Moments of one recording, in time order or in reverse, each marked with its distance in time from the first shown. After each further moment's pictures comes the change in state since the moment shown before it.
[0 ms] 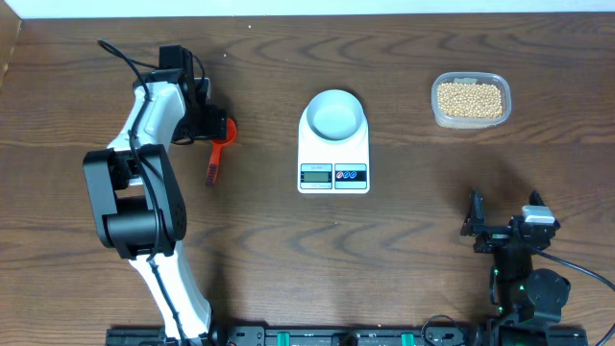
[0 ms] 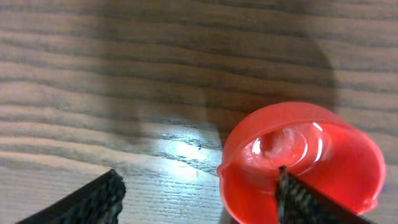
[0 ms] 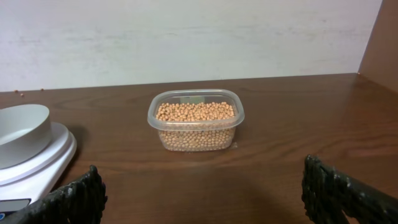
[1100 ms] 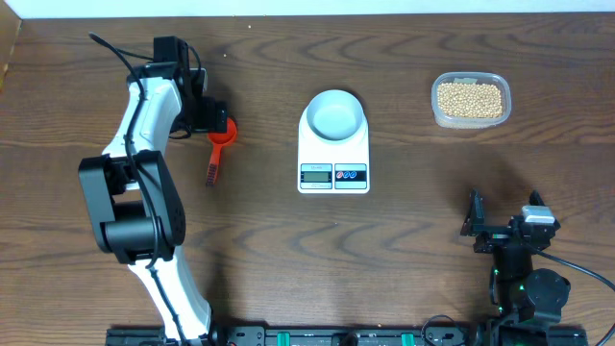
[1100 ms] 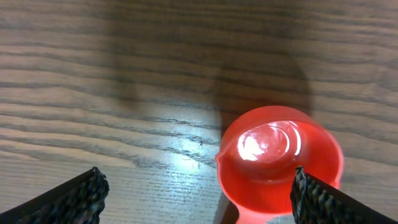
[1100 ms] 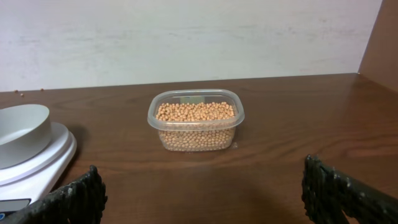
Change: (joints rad) left arm 0.000 -0.028 0.040 -0.034 0.000 -0.001; right arm 0.000 0.000 0.000 0.000 0.000 0.000
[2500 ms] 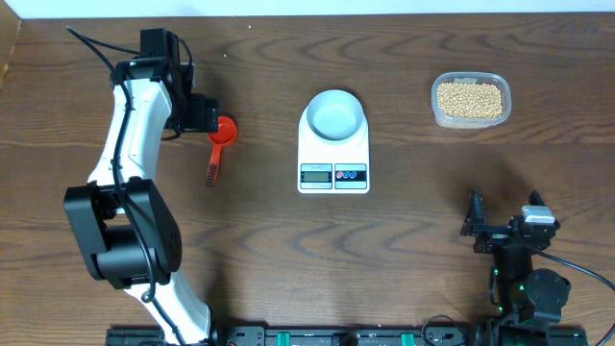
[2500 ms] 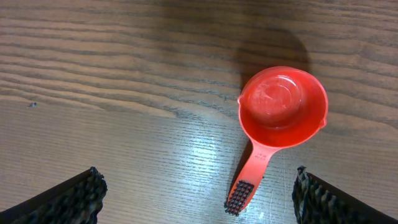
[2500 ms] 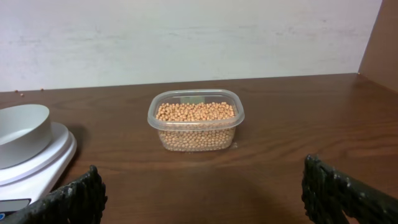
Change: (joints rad) left arm 0.000 -0.149 0.000 -0.118 -0.076 0.000; right arm 0.000 0.000 0.000 0.000 0.000 0.000
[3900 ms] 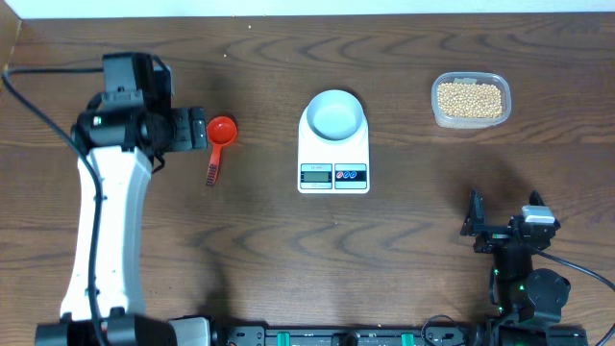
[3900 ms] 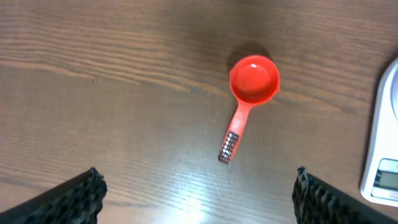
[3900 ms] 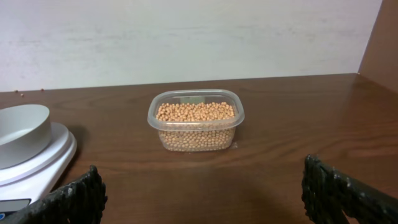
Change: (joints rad) left arm 0.000 -0.462 -0.201 -0.014 0.008 -0.052; right arm 0.000 0.000 0.000 0.000 0.000 0.000
